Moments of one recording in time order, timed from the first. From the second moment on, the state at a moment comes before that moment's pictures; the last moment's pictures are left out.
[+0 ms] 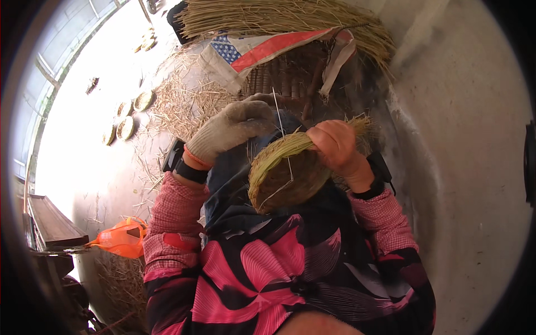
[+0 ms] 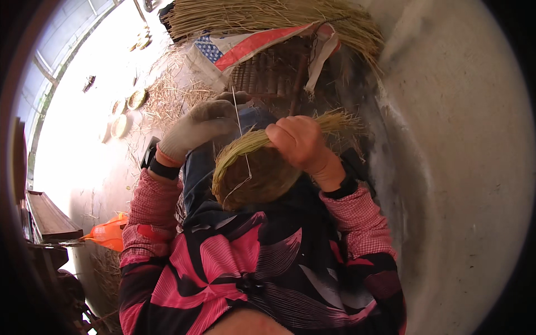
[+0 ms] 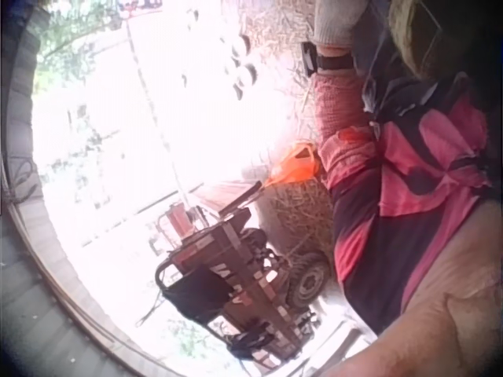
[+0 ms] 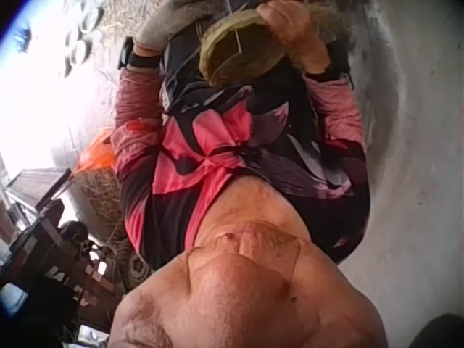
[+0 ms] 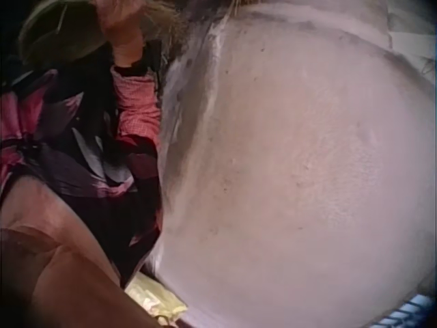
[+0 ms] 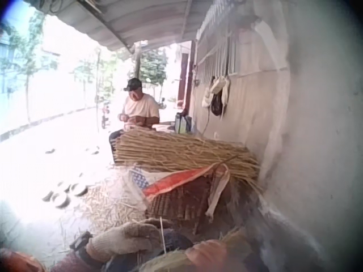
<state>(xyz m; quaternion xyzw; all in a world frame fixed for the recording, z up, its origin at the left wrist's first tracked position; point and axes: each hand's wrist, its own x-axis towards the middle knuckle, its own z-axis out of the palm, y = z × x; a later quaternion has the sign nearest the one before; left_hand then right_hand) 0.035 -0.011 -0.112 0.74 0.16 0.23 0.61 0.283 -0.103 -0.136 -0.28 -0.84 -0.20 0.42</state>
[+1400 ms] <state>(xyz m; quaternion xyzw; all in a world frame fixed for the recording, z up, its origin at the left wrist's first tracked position) 0.020 -0.115 -0.070 0.93 0.24 0.27 0.09 0.262 -0.101 -0.149 -0.50 -0.76 -0.14 0.39</state>
